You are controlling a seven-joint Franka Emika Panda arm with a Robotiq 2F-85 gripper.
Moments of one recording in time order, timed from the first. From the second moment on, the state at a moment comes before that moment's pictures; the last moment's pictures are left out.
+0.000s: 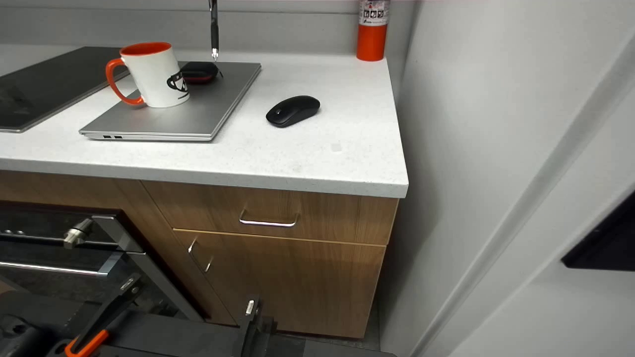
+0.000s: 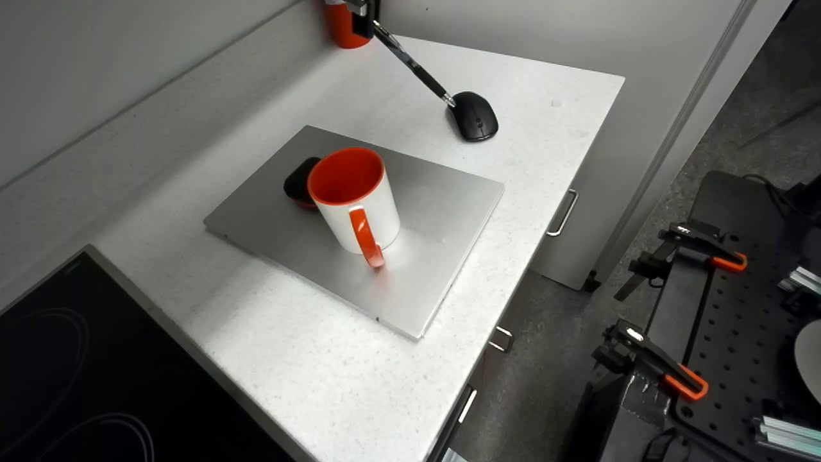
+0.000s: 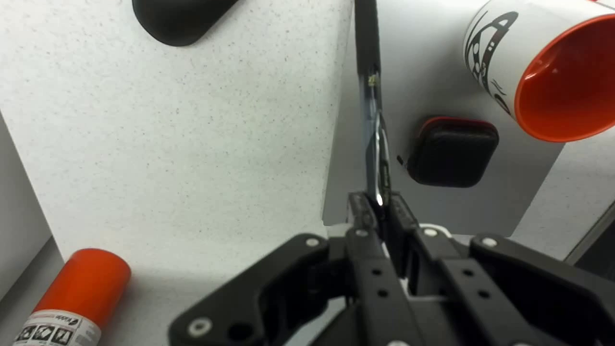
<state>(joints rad) 0.02 -0.06 0.04 -2.15 0.04 2.40 -0.14</state>
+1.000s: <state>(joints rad) 0.00 0.17 -0.03 -1.94 -0.11 2.41 0.07</state>
